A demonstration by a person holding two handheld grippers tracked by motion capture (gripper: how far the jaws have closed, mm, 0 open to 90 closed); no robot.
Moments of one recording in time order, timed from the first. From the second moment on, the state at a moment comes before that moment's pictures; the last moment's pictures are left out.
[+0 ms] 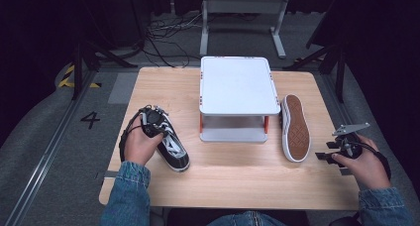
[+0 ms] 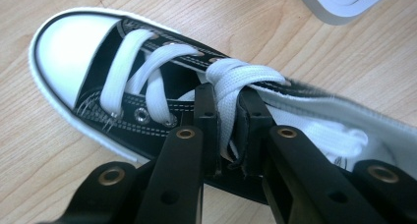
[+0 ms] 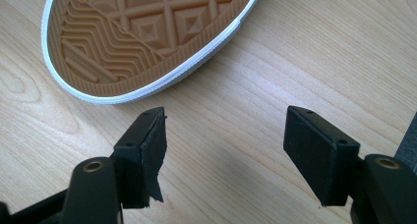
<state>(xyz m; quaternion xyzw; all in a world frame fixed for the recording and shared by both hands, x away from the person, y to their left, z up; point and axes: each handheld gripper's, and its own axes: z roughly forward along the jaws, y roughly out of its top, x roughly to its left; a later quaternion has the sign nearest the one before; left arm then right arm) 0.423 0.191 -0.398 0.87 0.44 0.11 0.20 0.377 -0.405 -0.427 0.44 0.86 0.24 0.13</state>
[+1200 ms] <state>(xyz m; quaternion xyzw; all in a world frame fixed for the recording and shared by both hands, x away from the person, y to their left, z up) 0.420 0.178 -0.303 0.91 0.36 0.09 0.19 0.379 -0.411 -0.418 0.44 0.85 0.25 0.15</state>
